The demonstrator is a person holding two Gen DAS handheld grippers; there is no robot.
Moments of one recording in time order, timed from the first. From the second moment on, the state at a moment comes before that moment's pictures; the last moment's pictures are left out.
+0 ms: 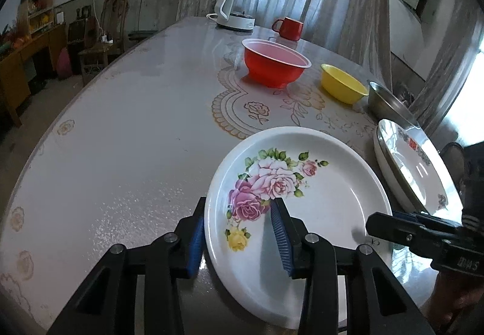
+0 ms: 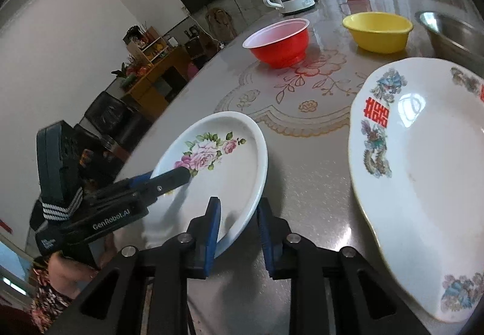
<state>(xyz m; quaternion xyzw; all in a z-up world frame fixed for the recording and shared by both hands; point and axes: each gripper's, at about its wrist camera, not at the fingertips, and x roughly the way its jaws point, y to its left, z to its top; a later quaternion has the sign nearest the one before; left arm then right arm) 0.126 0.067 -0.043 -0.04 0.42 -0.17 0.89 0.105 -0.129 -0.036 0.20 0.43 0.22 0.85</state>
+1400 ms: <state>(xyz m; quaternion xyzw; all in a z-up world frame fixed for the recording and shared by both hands) 0.119 -0.005 0.002 -0.01 0.34 -0.24 0.91 0.080 -0.188 0.010 0.17 0.35 0.13 0.91</state>
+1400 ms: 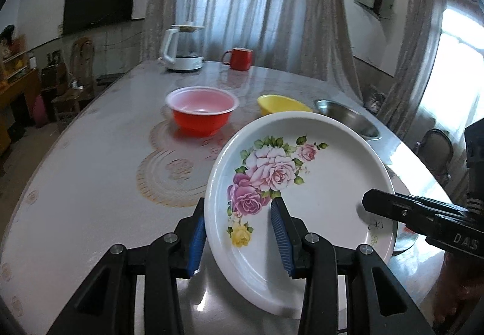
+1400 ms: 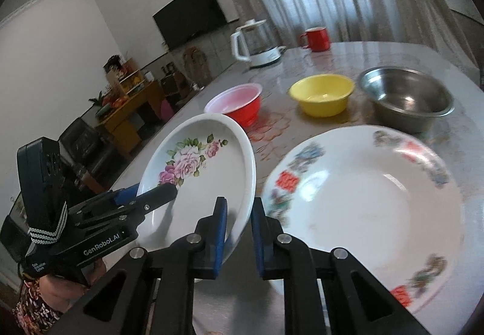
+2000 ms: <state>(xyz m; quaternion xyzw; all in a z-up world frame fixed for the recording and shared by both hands) 0.115 -0.091 0.020 0.04 0.32 -0.30 0.90 0.041 -0.259 0.010 0.23 0.33 0.06 0.91</state>
